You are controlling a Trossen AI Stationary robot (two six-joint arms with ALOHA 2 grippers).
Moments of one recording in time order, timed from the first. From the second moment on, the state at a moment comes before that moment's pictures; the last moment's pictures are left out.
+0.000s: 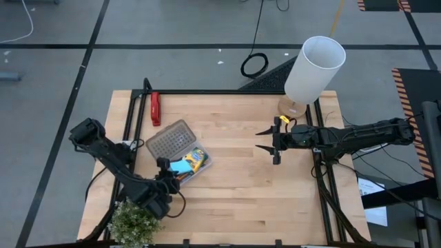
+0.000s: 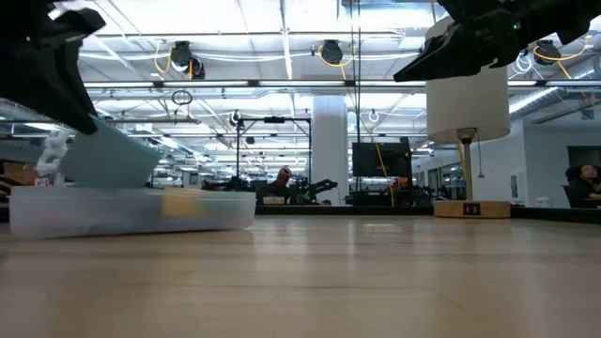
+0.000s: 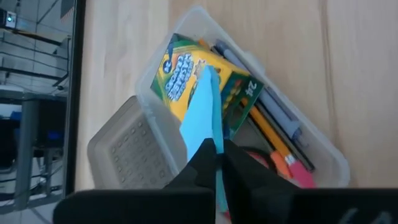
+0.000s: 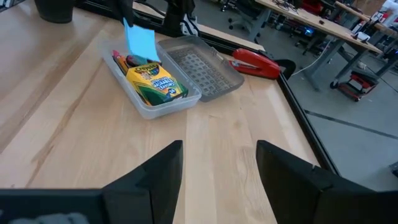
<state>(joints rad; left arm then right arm) -0.78 1.59 0.98 -1.02 -0.76 -0.64 0.03 0.89 0.49 0.04 0.18 -0.27</state>
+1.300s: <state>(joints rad) -0.80 1.59 0.89 -0.92 -0.71 -0.76 0.03 0.89 0.49 0.04 0.18 -0.27</state>
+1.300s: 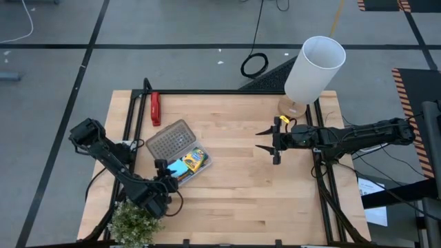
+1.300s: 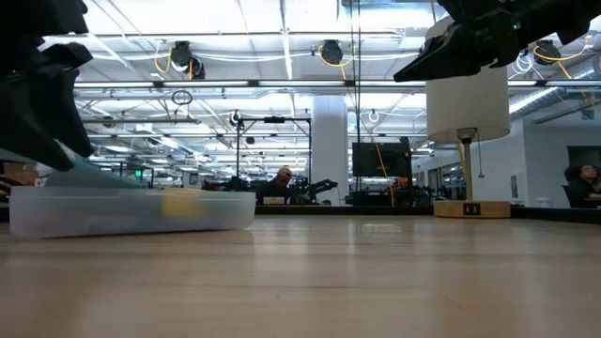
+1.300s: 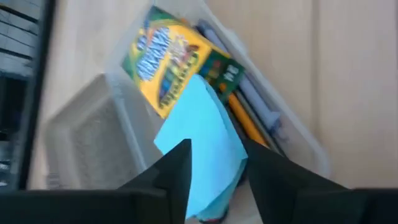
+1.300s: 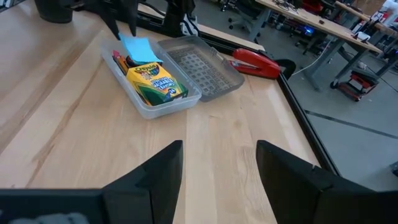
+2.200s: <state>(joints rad) -0.79 1.46 0.89 -0.93 -0.65 -0.83 0.03 0.89 0.49 0.04 0.18 -0.27</state>
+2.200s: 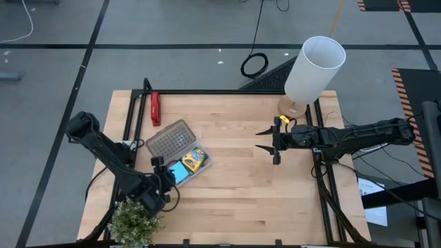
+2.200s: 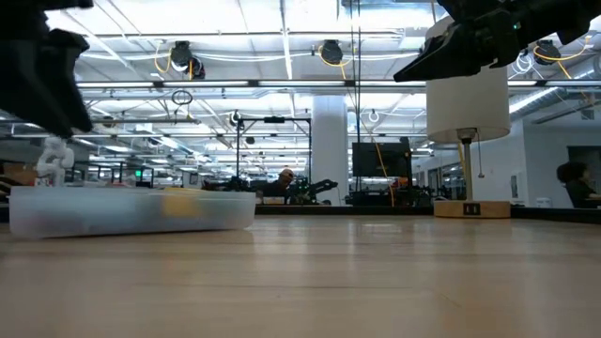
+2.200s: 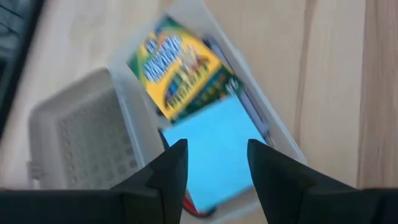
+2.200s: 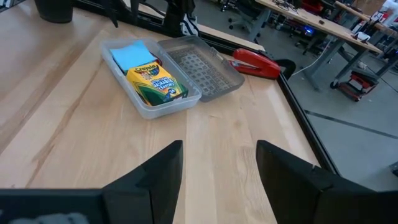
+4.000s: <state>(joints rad) -0.14 0.43 0.18 0.23 -0.23 0.25 0.03 0.65 0.15 0.48 0.21 -0.41</state>
